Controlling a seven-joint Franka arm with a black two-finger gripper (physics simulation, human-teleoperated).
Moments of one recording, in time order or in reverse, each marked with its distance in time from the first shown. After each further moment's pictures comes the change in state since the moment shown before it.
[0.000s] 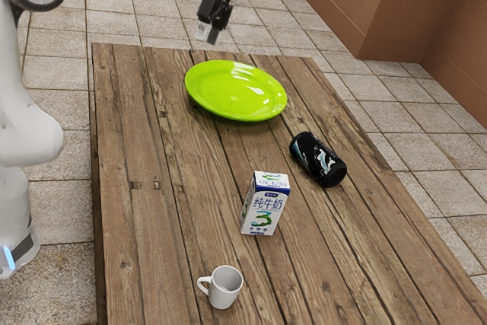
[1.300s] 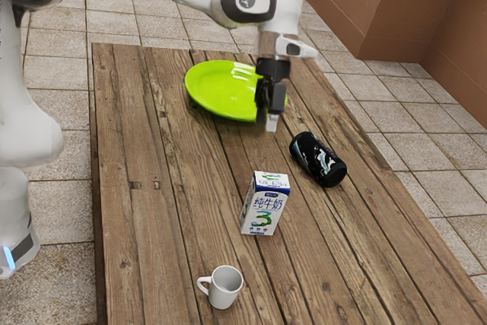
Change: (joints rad) arm -0.082 -0.139 -0.234 -0.425 -0.045 0.719 -0.778
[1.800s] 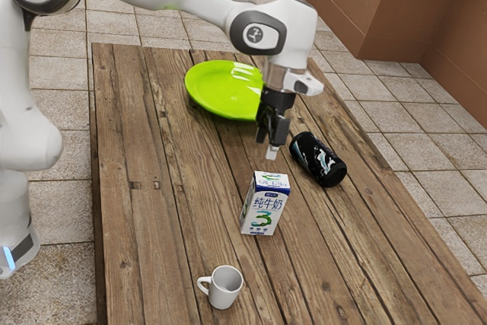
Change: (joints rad) arm -0.186 0.037 0.098 -0.044 0.194 0.056 -0.143
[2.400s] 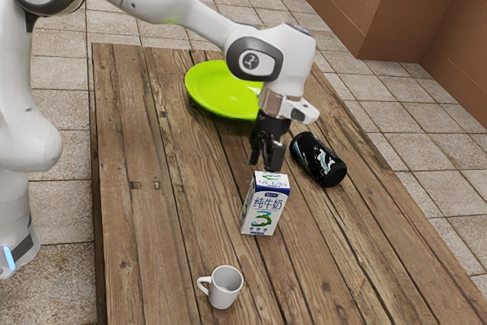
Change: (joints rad) arm -0.047 0.002 0.017 -0.096 0.011 0.081 -0.097
